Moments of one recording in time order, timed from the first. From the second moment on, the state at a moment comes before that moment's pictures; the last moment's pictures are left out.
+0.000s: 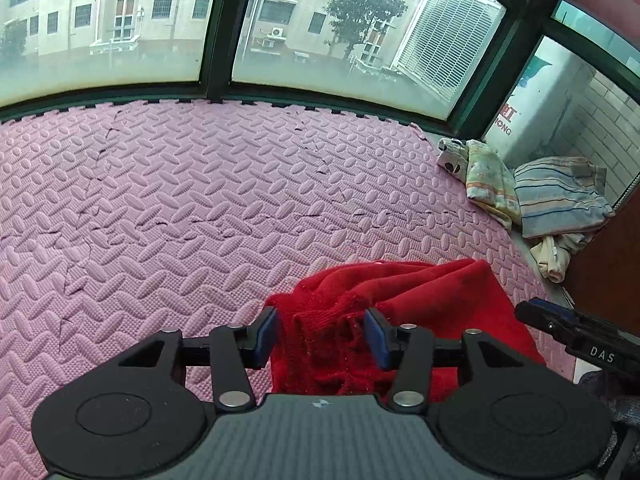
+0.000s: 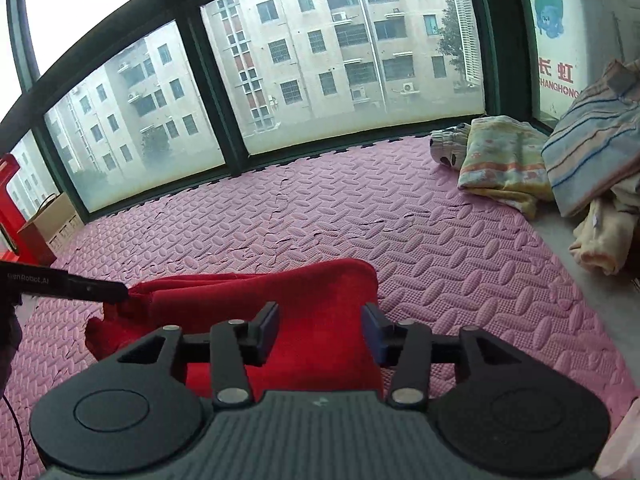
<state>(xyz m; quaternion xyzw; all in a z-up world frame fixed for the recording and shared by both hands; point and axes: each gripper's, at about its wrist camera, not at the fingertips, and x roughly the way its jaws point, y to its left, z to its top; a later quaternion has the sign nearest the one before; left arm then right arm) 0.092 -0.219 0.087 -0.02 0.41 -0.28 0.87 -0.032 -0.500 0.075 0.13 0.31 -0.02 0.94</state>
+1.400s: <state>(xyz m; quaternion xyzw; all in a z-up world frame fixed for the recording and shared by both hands) 0.056 -0.225 0.076 0.00 0.40 -0.36 0.85 0.040 -0.439 0.069 0.03 0.33 0.04 0.94</state>
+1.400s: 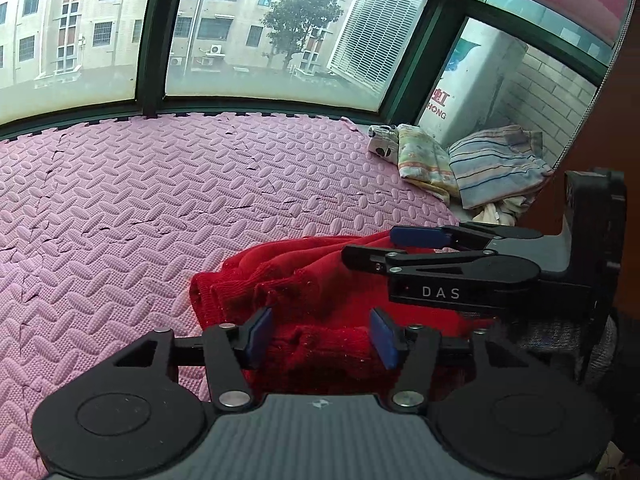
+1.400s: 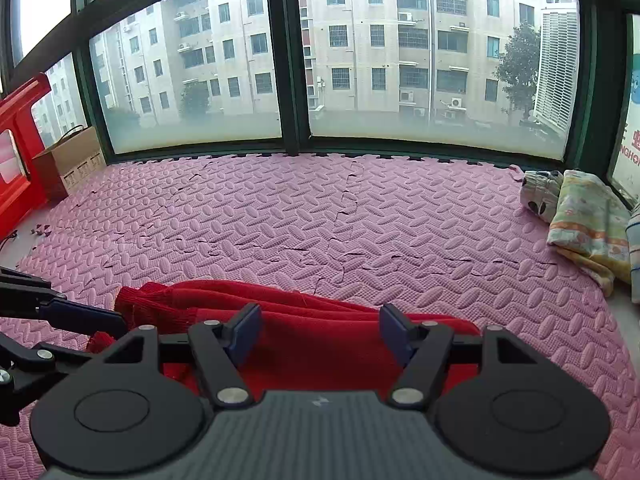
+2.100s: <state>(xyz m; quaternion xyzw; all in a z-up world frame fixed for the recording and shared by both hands) 0.034 -0.174 0.080 -0.03 0.39 -0.30 0.87 -0.037 -0.392 0.063 0.01 0.29 -0.01 0.96</state>
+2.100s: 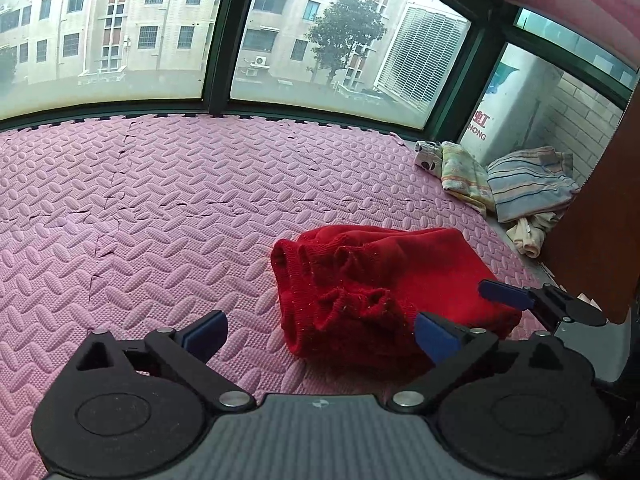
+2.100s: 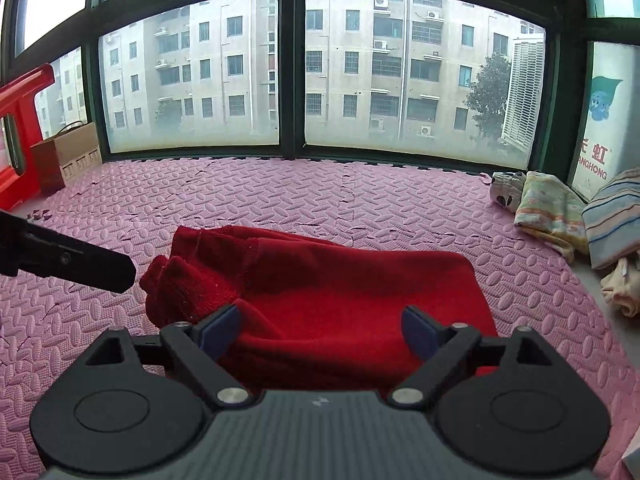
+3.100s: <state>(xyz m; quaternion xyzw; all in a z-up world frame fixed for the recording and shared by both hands) -0.029 -0.153 0.078 0.01 0.37 -0.26 0.89 -0.101 -0.369 0.054 0.03 0.31 -0.09 0.95</state>
